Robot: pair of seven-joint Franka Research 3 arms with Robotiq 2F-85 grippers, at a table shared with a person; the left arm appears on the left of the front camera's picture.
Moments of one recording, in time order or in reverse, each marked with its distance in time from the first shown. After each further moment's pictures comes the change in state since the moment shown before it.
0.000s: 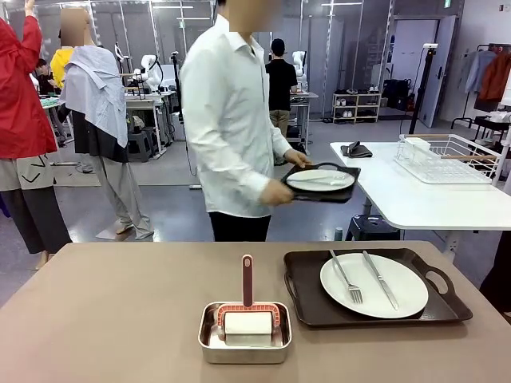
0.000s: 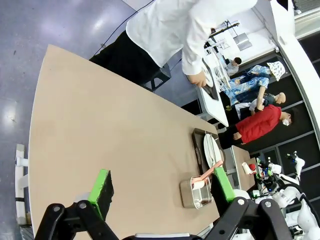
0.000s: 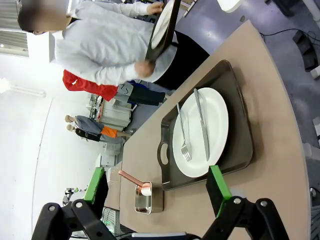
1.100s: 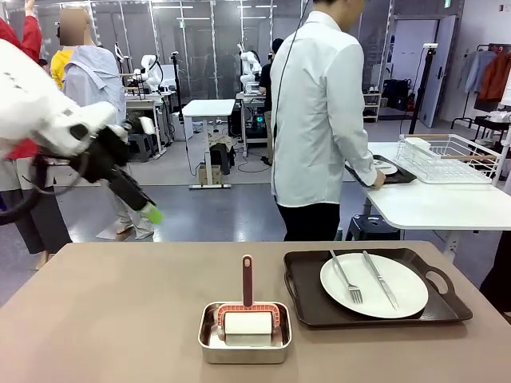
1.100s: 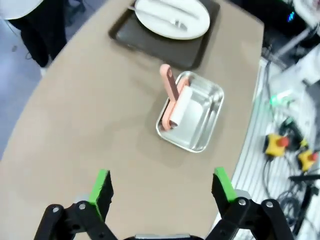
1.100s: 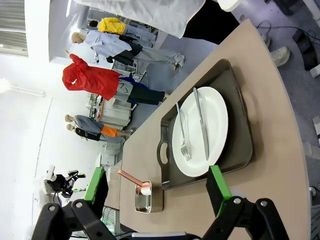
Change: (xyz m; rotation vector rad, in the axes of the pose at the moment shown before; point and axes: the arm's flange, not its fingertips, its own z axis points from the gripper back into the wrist) left arm -0.083 -0.304 -0.294 -0.084 0.773 -1.108; right arm 0.000 -0.001 -0.001 -0.002 0.005 -0.002
